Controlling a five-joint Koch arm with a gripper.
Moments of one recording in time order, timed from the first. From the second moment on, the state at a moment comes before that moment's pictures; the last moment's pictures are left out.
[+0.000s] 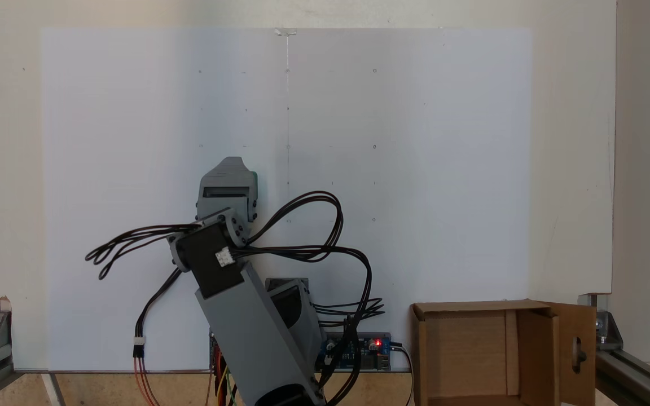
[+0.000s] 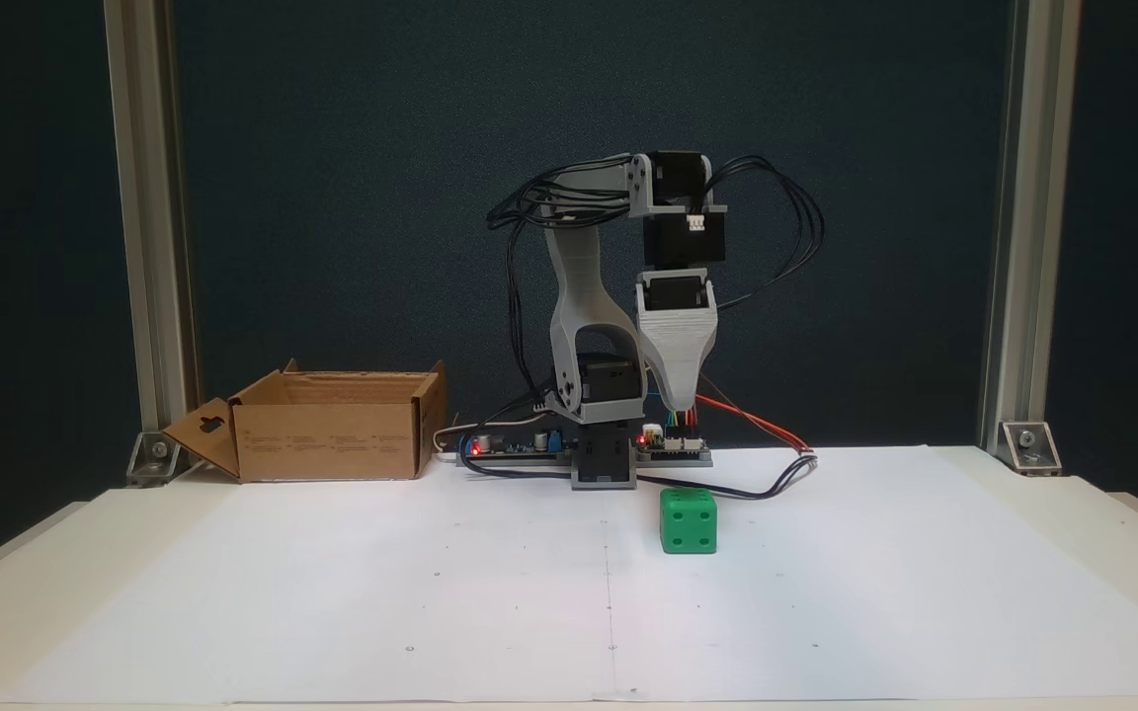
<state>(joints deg) -24.7 110.0 105.3 59.2 23.4</state>
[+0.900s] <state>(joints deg) -24.0 106.1 106.8 54.6 23.4</state>
